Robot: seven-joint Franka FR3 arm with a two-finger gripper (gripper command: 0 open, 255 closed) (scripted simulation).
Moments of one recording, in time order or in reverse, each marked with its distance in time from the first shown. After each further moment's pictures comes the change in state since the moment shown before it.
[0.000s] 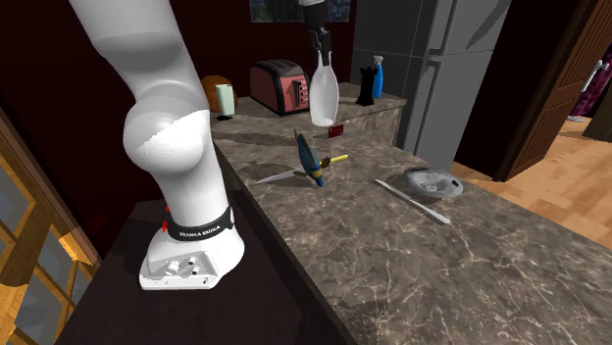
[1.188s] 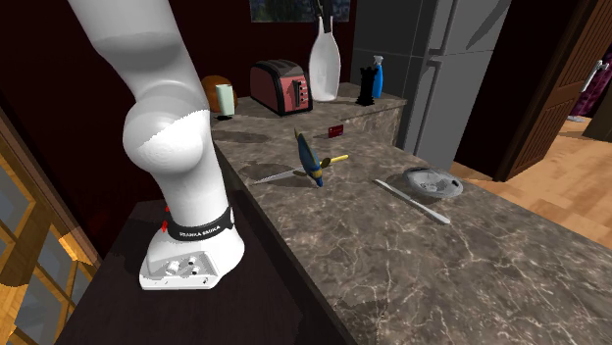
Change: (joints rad) arm -0.004 -0.006 -0.011 0.236 0.013 -0.239 -0.035
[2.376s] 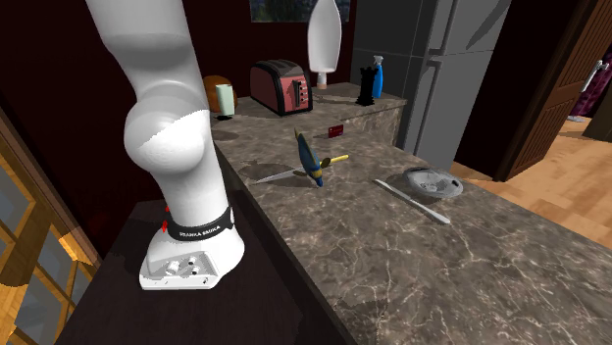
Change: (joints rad) arm 0.013 0.108 0.036 0.339 -0.080 -0.266 0.025
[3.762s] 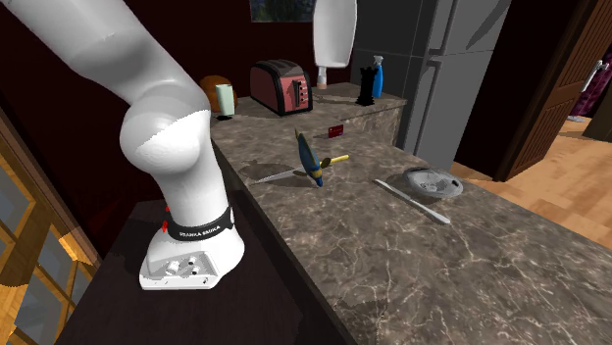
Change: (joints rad) arm -0.049 -0.446 -0.377 -0.298 0.257 -0.066 -0.419
